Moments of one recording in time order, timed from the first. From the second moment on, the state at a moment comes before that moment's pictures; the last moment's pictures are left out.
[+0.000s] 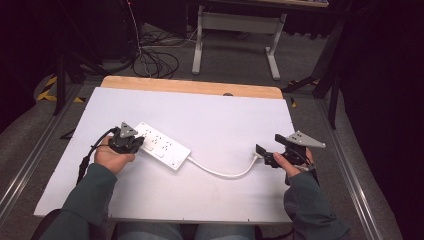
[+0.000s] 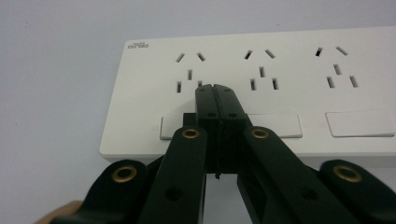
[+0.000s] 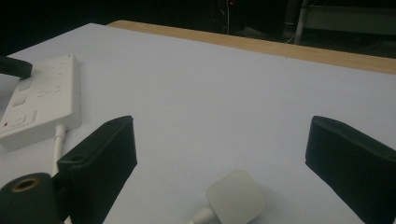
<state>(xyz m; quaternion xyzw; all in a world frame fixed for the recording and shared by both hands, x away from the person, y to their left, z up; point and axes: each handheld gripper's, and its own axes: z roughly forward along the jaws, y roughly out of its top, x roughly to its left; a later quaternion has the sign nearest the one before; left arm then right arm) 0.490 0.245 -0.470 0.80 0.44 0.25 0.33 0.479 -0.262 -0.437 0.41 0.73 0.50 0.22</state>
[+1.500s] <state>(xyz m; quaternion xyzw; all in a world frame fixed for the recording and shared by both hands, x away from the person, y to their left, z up) 0.444 0.295 -0.420 0.63 0.49 0.33 0.51 0.482 -0.259 -0.437 0.41 0.73 0.50 0.22</state>
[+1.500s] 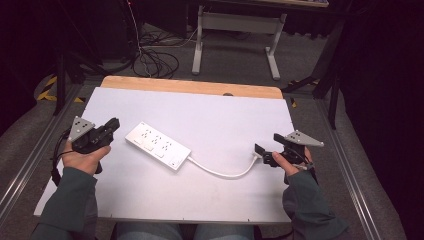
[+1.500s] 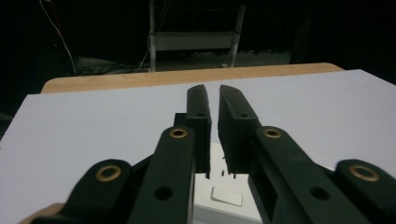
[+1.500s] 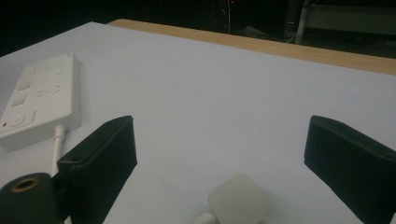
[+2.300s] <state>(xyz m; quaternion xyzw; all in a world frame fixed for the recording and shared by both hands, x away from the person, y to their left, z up) 0.421 0.315 -0.415 0.61 0.49 0.34 0.52 0.481 -0.259 -0.437 0.41 0.73 0.51 0.22</state>
